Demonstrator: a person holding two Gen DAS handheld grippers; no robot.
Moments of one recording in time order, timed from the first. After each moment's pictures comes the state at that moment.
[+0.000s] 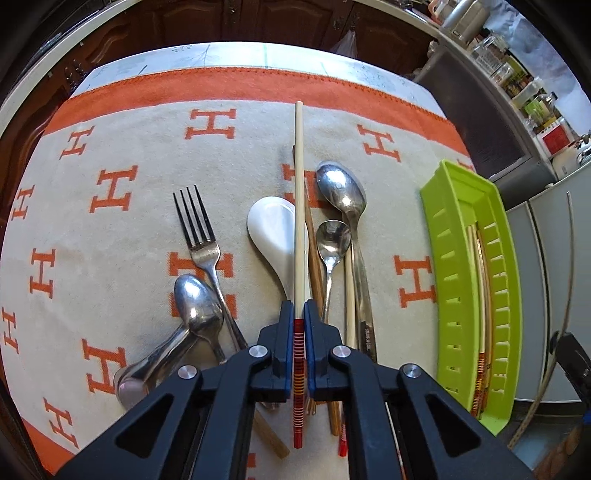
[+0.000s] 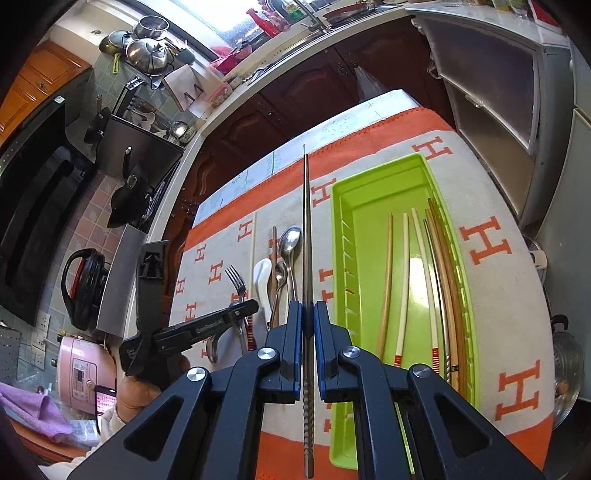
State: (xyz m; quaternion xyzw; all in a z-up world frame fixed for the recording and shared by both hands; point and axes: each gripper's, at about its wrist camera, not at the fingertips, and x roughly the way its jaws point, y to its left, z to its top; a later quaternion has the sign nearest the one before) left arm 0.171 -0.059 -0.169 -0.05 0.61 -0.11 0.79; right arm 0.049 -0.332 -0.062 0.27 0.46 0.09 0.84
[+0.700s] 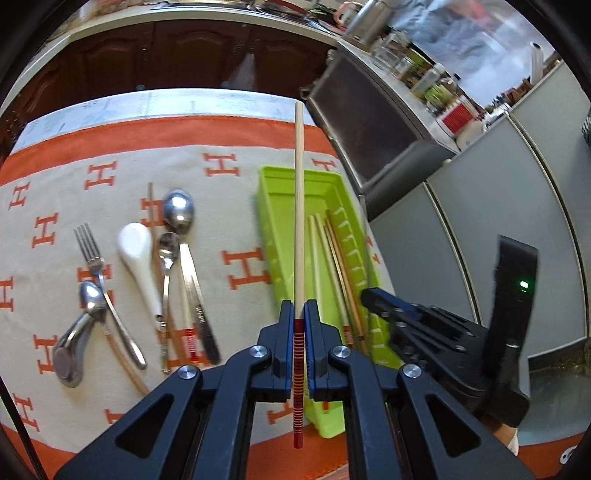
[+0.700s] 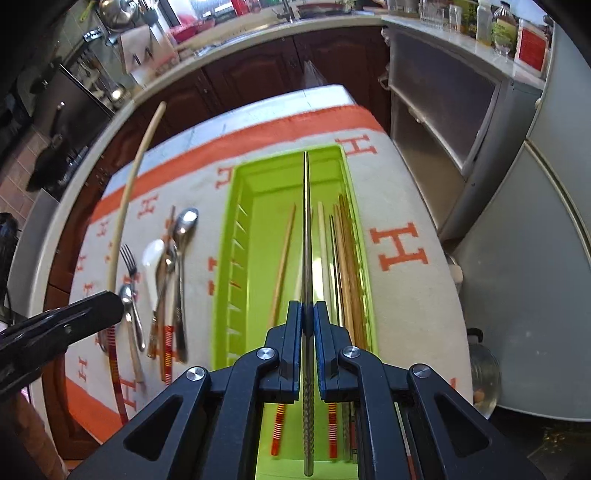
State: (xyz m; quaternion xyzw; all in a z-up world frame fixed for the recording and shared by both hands) left arm 0.110 -0.142 -0.086 -0.07 0.56 -0.26 0.78; right arm 0.061 -0.346 -0.106 0.13 0.53 -0.05 0.84
